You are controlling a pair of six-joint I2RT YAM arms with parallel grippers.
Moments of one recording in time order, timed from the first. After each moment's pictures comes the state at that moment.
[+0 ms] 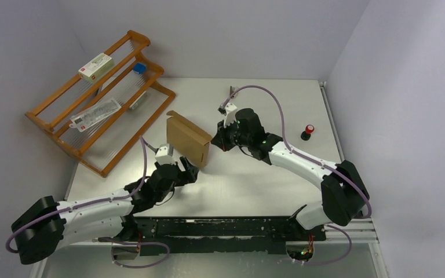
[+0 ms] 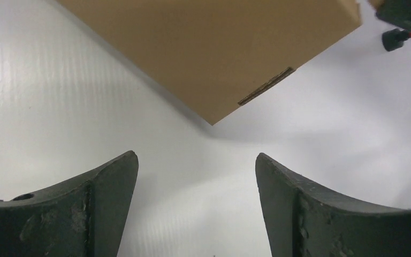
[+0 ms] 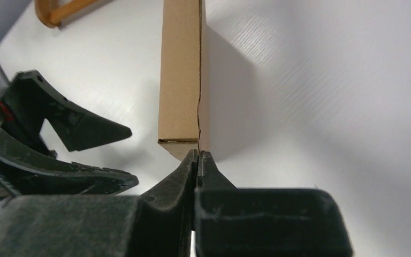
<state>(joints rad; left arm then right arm) -0.96 0.94 0.28 0.13 -0.49 -0.89 0.69 1.45 0.95 0.01 -0.28 0.25</state>
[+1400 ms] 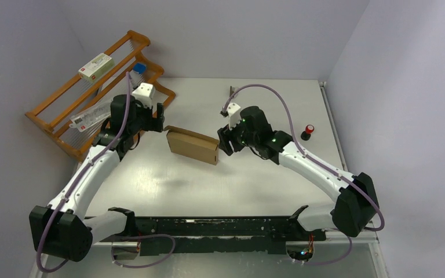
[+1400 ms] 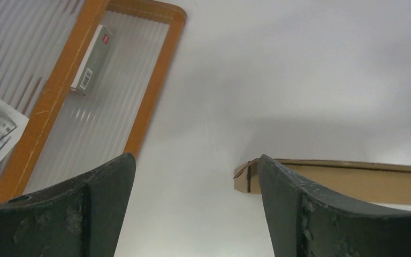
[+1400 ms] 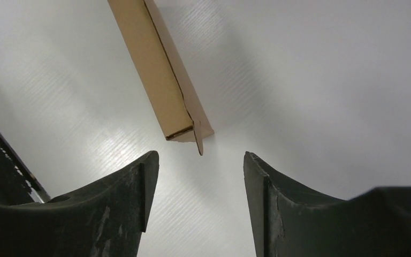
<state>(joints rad) -0.25 1.12 0.95 -0.25 -0.04 0.00 0.69 1.33 1.00 -0.28 -0.17 -0.03</state>
